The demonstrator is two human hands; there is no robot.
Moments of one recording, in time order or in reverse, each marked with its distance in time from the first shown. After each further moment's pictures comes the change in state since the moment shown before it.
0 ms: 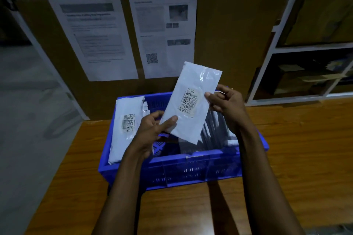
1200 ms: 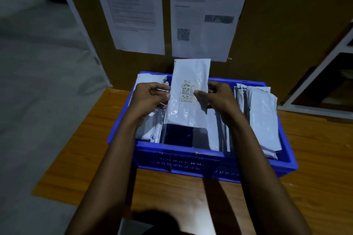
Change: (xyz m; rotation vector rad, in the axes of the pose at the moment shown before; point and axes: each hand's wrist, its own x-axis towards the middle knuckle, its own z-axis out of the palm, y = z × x) left_hand 0.027 0.015 -0.047 0.310 0.350 0.096; right_hand 0.060 0.054 0.054 -0.320 -0.206 0.235
